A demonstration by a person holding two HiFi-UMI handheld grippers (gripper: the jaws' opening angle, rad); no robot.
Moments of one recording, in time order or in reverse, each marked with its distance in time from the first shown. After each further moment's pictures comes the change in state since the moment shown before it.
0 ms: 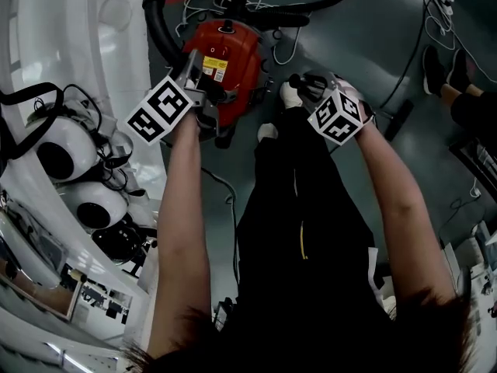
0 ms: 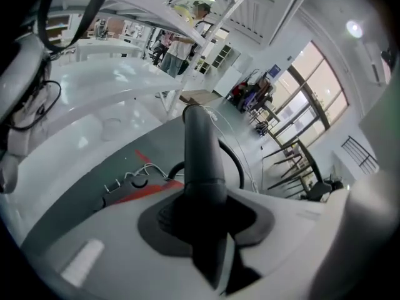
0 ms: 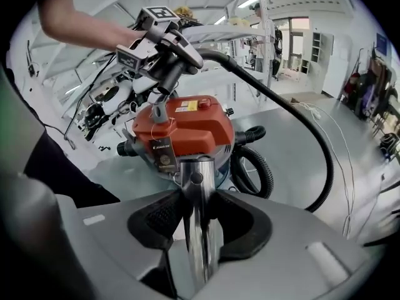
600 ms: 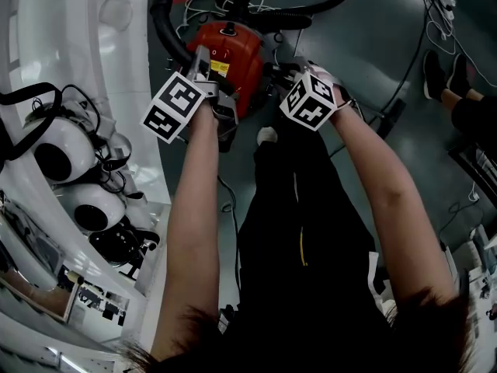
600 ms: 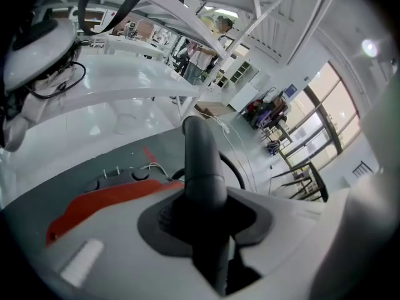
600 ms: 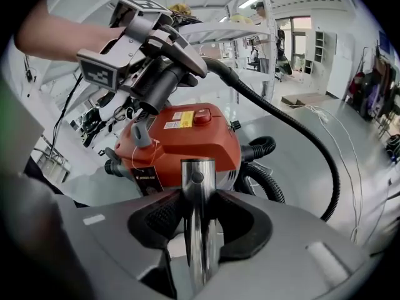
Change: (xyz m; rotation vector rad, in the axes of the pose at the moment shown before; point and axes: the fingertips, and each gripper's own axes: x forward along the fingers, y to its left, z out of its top) left arm 0.018 0.007 -0.006 -0.178 -0.118 0.060; right arm 0.042 -0.009 0.062 -0.004 -0.015 0.027
